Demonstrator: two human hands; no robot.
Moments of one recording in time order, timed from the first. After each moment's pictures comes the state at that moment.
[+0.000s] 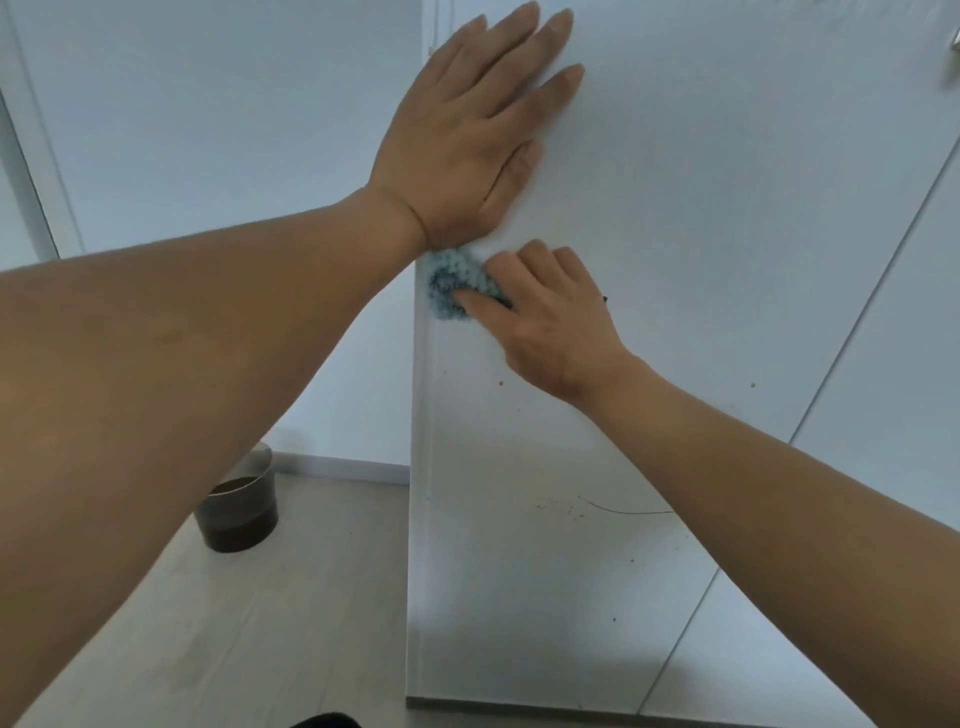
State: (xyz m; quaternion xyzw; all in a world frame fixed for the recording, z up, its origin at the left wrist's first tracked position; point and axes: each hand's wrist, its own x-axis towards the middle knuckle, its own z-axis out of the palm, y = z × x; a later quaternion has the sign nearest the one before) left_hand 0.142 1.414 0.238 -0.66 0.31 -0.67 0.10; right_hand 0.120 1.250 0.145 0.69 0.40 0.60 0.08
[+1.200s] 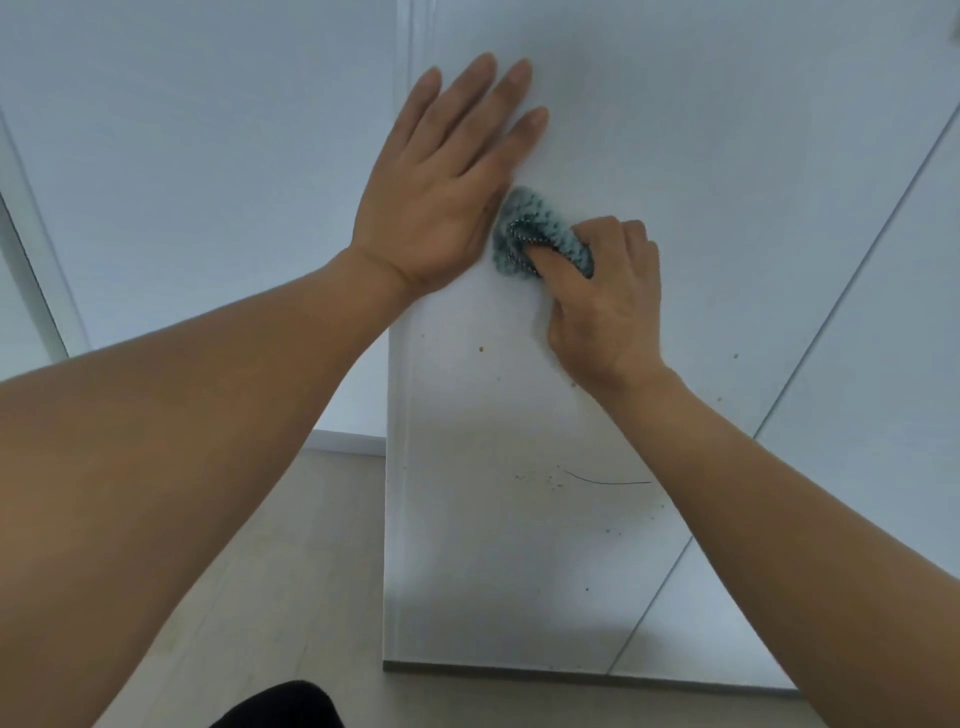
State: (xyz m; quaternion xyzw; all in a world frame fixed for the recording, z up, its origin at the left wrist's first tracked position) left_hand 0.153 1.404 0.165 -0.65 0.25 -0.72 0.05; right_hand 0.120 1.206 0.124 0.72 0.30 0.62 -0.04
